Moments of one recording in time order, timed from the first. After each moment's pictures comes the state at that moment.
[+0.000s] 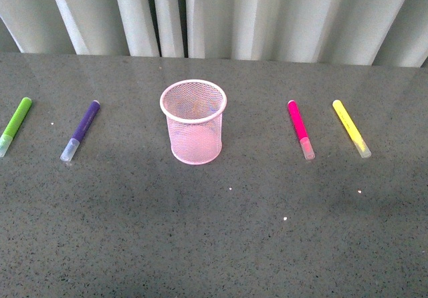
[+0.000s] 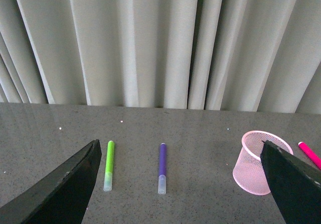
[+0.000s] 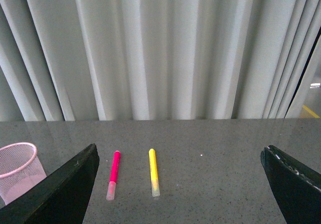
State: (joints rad) left arm 0.00 0.00 0.01 0.00 0.00 0.00; right arm 0.00 0.00 0.02 0.00 0.00 0.00
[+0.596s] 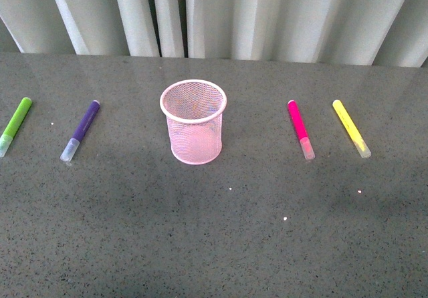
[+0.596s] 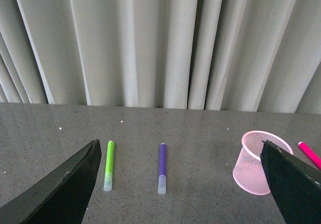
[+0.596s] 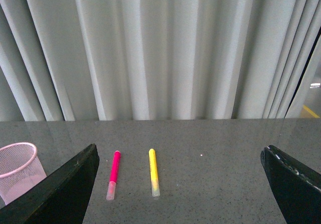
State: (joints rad) left arm 0.00 0.00 0.01 0.00 0.00 0.00; right arm 0.00 0.00 0.02 0.00 0.00 0.00
